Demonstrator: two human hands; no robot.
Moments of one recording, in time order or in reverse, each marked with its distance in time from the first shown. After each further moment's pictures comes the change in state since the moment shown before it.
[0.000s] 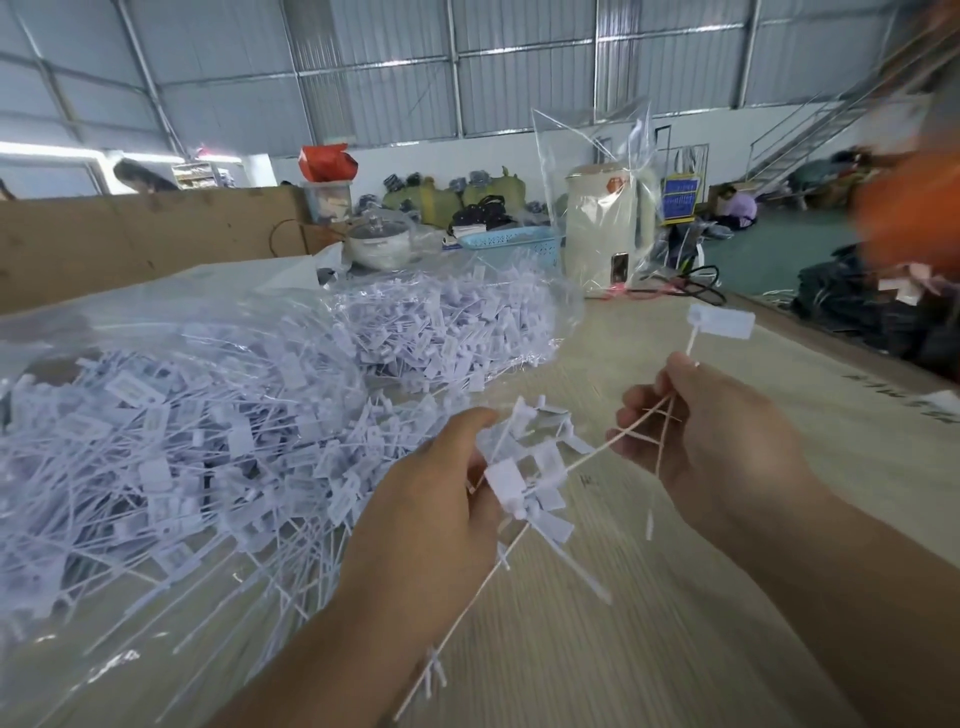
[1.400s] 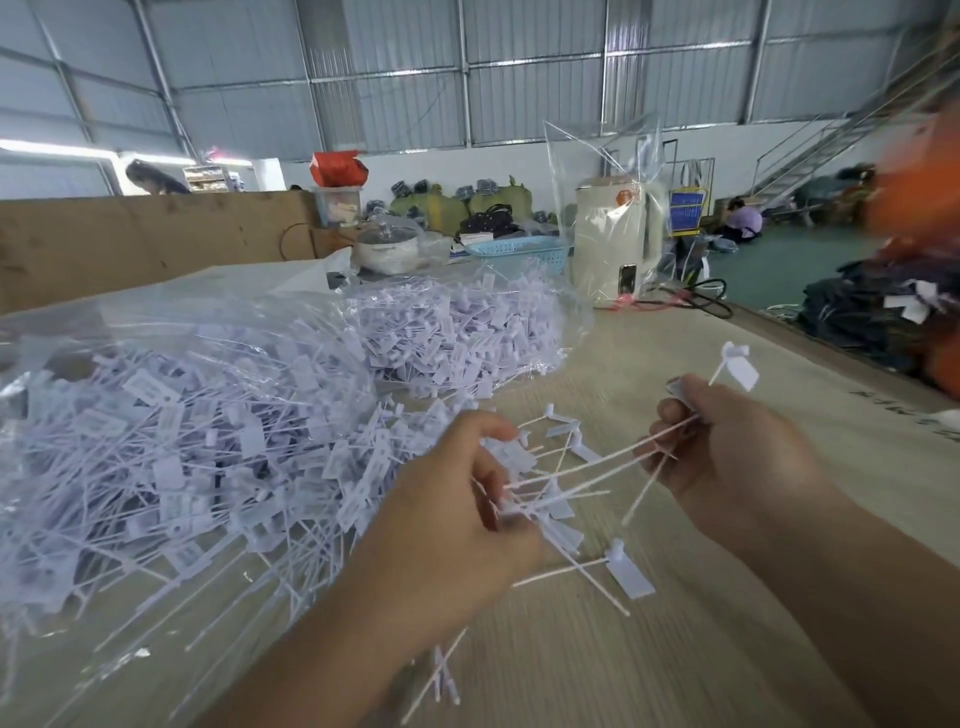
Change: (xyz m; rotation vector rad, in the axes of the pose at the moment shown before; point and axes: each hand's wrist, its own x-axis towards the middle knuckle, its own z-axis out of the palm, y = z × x) left_hand -0.002 0.015 -0.018 -0.326 -0.187 -0.116; right_hand 0.016 0.004 -0.008 0.118 0.059 0.088
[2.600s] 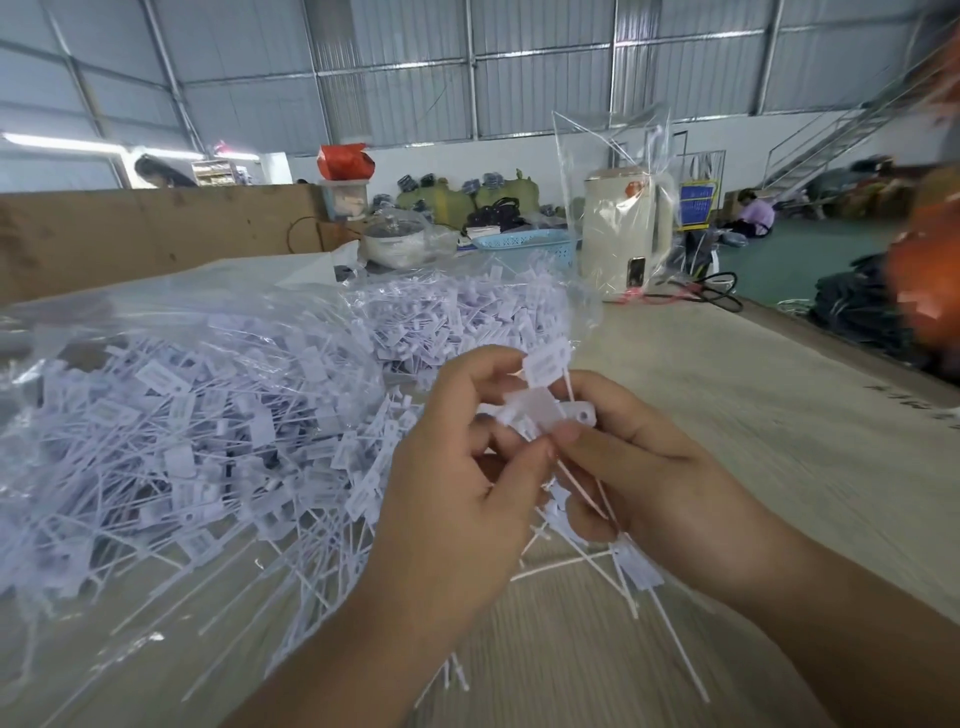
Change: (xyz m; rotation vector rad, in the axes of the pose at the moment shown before) left_hand 0.001 0.011 0.009 -0.212 0.298 0.283; right_hand -0.055 0.018 0.024 -0.475 -0.906 -0.286
